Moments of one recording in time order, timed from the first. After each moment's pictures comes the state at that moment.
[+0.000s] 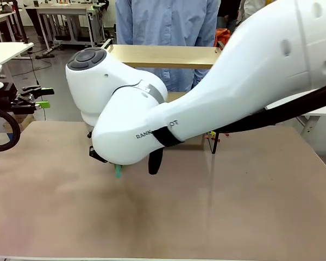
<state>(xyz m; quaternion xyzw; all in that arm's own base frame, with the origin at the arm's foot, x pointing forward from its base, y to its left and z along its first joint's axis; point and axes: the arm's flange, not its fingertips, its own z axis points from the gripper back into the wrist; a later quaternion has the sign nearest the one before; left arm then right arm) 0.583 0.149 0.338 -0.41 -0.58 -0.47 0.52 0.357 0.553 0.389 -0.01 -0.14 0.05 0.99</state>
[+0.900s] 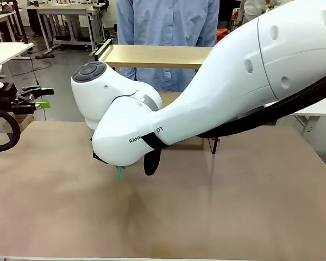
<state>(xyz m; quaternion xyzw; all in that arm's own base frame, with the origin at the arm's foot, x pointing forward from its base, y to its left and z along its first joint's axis) 0.583 0.149 0.338 -0.41 -0.58 -0.47 0.52 0.380 0.554 0.360 -0.02 -0.14 0.03 0.99</state>
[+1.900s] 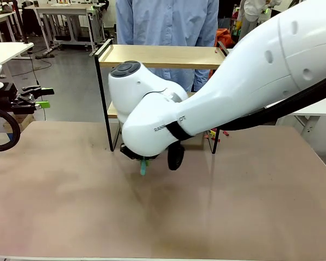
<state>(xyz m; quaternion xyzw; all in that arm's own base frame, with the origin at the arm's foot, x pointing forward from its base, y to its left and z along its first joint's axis) 0.583 0.149 0.338 -0.41 -0.58 -0.47 0.52 0.420 0.472 0.349 -0.03 -0.11 -0.04 0.99</state>
